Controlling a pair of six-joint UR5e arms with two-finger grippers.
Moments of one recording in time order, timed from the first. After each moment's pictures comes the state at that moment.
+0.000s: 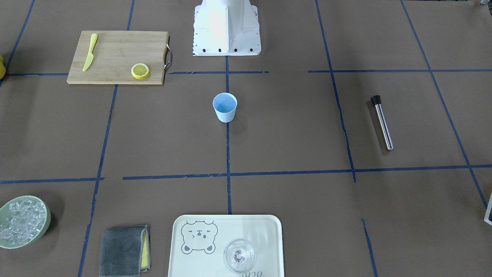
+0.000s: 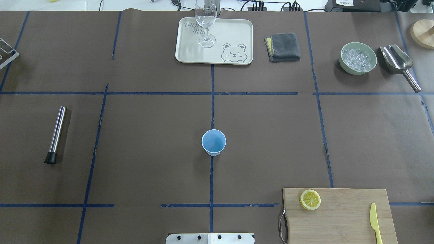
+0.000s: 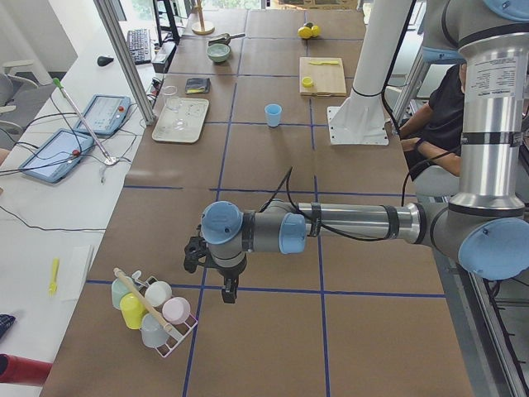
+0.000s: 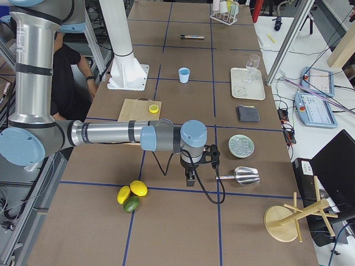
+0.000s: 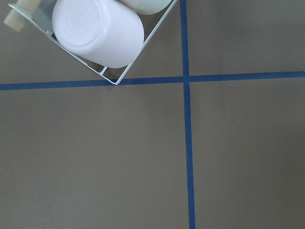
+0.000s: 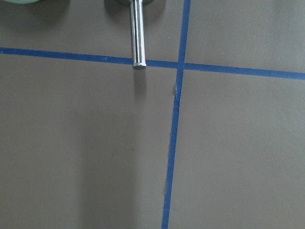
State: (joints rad) left arm -1.59 -1.52 -1.63 -1.56 -2.37 0.06; right arm 1.55 -1.69 1.78 -1.63 2.37 -0.05
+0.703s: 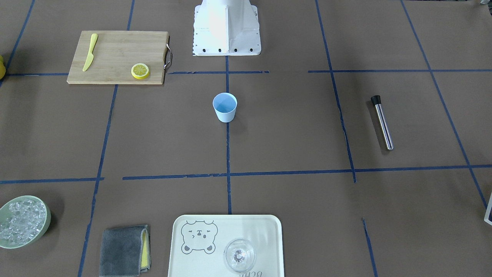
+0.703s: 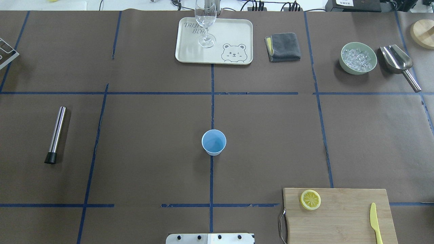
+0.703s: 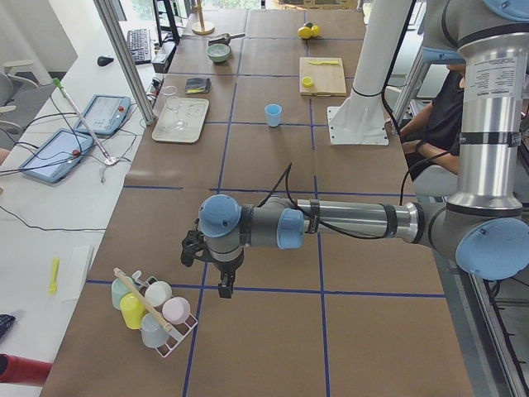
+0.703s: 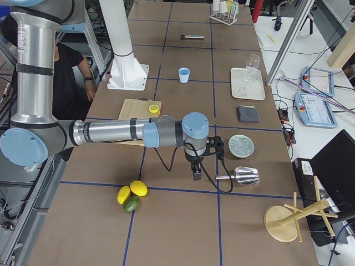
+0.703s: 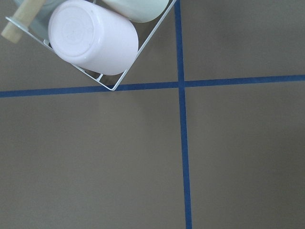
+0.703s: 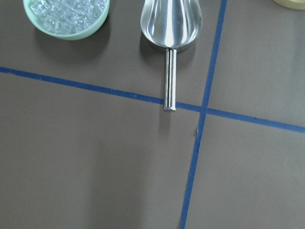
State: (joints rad) left arm -1.59 -1.54 -1.65 -1.57 -2.37 0.06; right arm 1.52 -1.66 1.80 -1.51 2.37 -0.03
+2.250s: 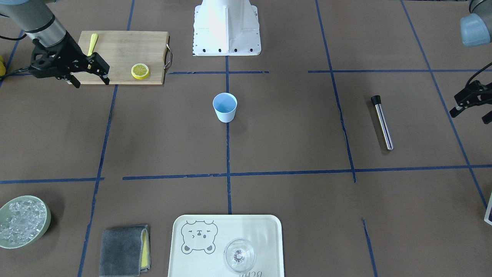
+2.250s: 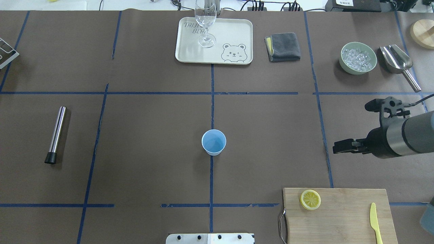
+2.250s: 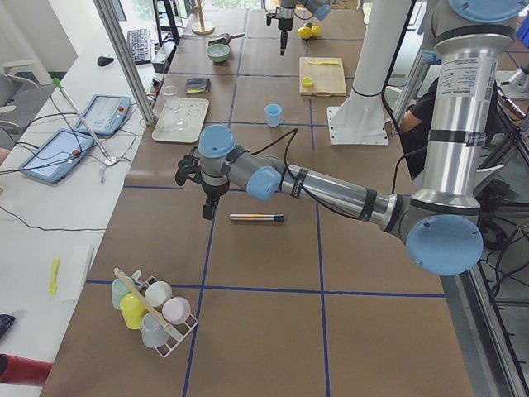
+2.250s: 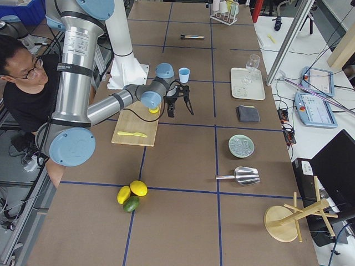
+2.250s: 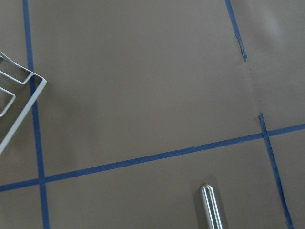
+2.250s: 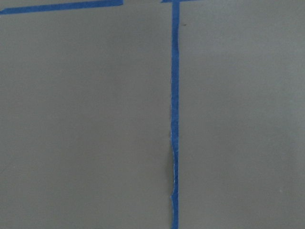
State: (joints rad) left arm -1.31 -1.64 -1.79 -1.83 -2.37 -0.41; right arm 0.60 -1.74 2.16 -1.15 1.93 1.18
